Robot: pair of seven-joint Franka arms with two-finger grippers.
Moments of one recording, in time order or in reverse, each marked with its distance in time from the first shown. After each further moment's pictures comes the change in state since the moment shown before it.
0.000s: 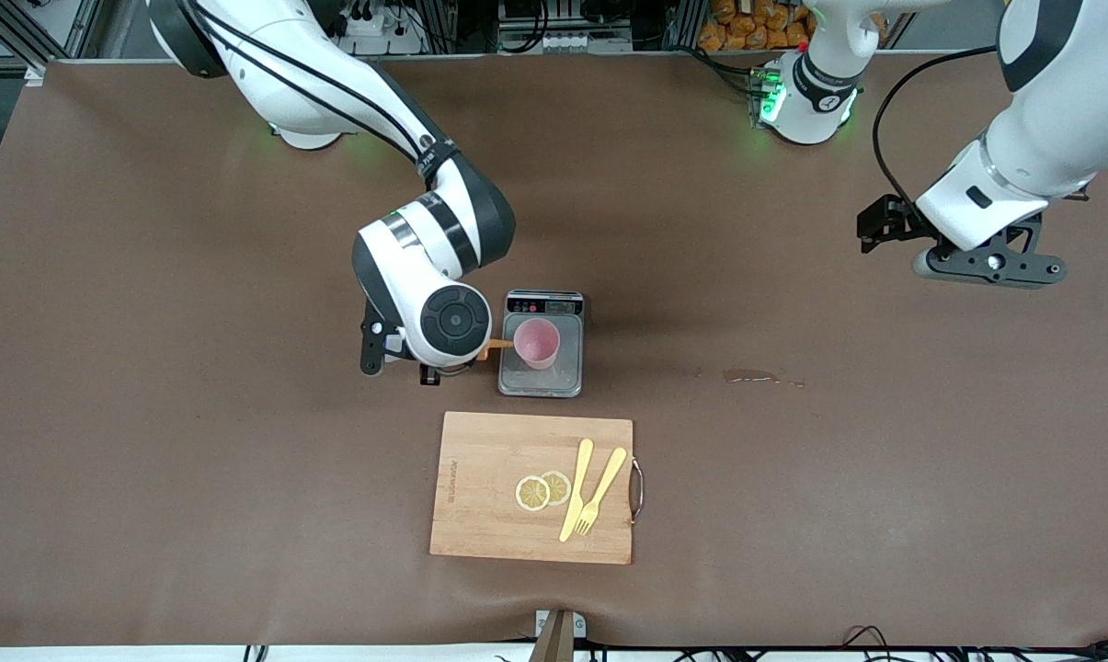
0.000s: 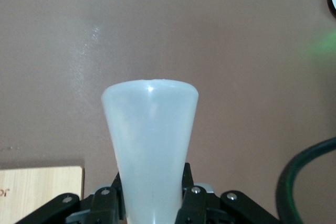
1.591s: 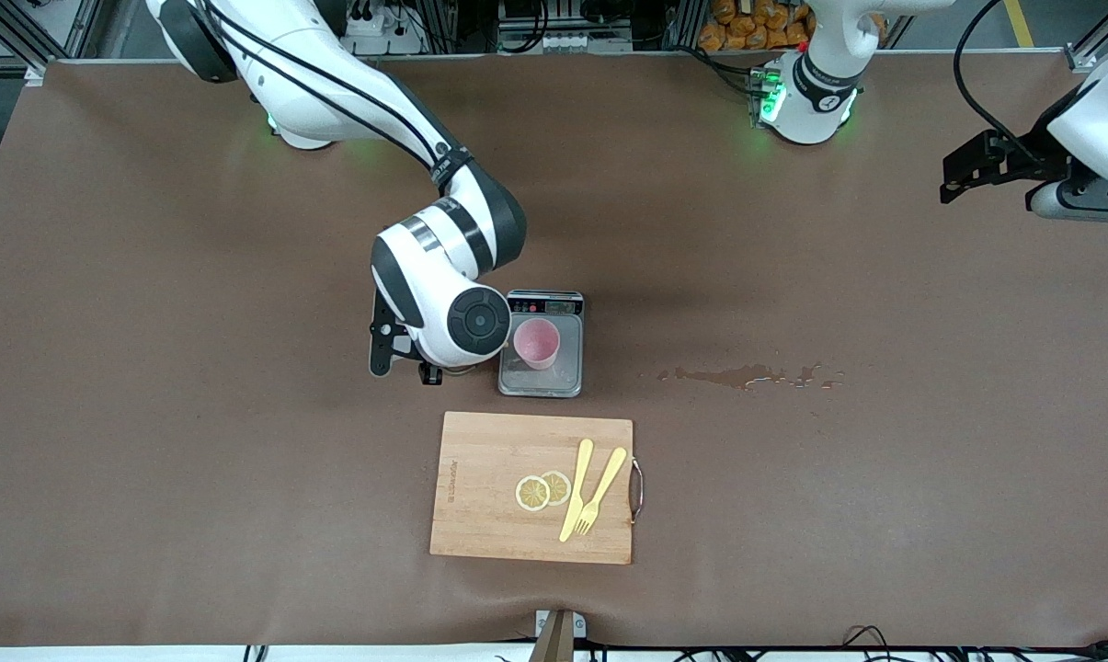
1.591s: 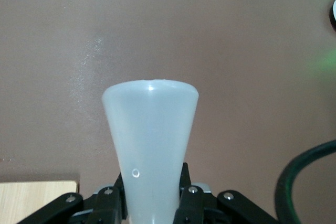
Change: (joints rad) left arm -0.106 -0.040 0.198 0.140 -0.026 -0.180 0.032; right arm 0.020 0.023 -0.002 -0.001 -0.048 -0.015 0.001
